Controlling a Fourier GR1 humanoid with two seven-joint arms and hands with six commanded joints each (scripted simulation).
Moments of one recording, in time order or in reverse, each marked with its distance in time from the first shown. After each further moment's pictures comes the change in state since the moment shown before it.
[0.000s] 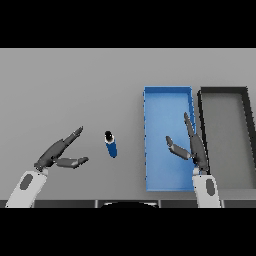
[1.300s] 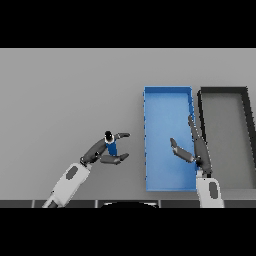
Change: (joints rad) left arm -0.193 -0.422 -0.143 0.296 -0.127 0.068 -0.032; right arm 0.042 -0.014 -0.018 -0.023 -0.015 0.008 -0.038
